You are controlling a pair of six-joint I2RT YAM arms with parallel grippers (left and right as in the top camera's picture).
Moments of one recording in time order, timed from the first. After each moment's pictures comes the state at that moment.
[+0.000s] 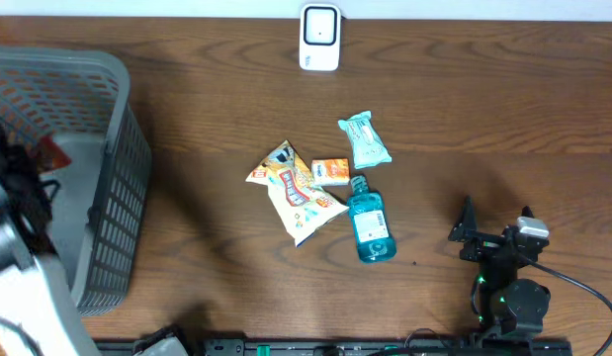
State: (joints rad) left arm 0.53 1.14 1.39 -1.01 -0.17 -1.31; right arm -0.06 0.02 0.01 -0.06 0.08 0.14
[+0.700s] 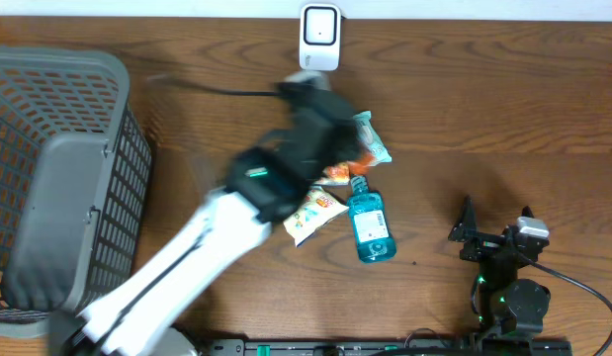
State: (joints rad) left arm -0.77 1.54 1.39 -0.56 -0.17 -0.91; right arm -0.07 0.02 0.01 -0.06 0.08 0.14
